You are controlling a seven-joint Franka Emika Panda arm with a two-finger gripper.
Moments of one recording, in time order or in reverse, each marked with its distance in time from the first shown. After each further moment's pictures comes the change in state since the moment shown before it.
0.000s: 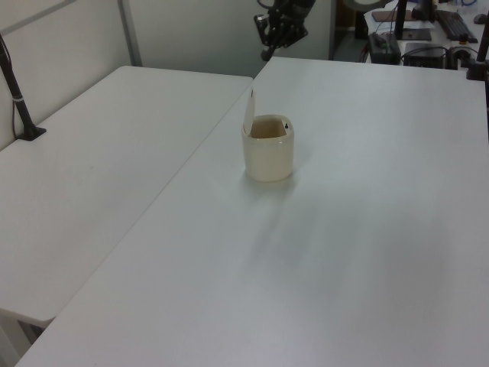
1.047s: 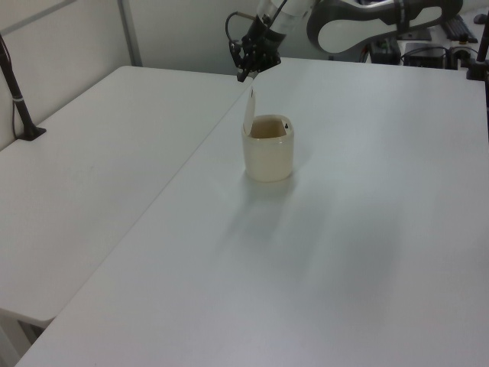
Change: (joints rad) arm 0.018 0.177 -0.018 0.090 -0.137 0.120 0.208
